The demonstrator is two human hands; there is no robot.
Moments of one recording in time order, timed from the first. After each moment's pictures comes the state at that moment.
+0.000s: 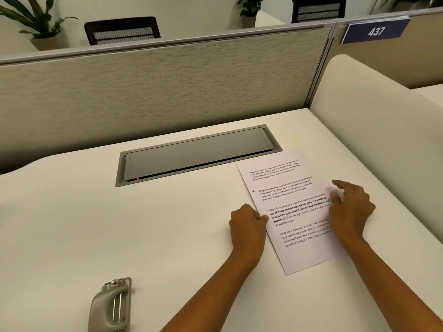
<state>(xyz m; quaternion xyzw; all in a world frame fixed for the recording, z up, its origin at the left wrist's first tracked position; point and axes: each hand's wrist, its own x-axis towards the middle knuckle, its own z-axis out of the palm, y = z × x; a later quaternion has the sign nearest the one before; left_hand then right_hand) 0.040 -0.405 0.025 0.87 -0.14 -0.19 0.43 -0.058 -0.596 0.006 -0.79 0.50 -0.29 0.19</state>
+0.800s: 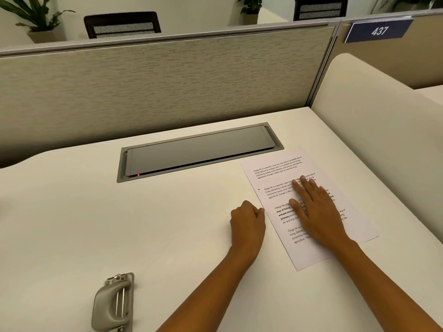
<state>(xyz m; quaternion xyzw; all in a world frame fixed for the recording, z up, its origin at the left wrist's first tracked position) 0.043 -0.397 0.028 0.85 -0.15 -0.22 0.46 -0.048 -0.563 -0.006 -0.95 0.28 -0.08 0.12</state>
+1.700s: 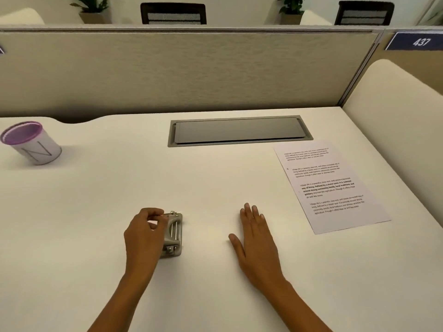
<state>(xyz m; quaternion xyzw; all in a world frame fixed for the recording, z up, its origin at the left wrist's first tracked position) 0.050 -0.110 0.054 0.86 0.06 -0.04 0.50 -0.064 -0.307 -0.009 -0.97 0.16 -0.08 0.19</state>
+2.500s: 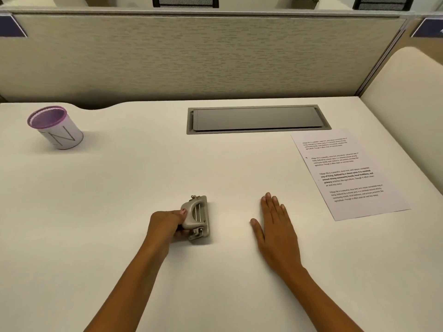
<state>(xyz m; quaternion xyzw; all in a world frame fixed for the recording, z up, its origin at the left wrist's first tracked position) 0.066 -0.081 0.054 0.71 0.22 -0.27 0.61 -0.062 -0.295 -0.019 -0.97 0.20 -0.08 0.14</state>
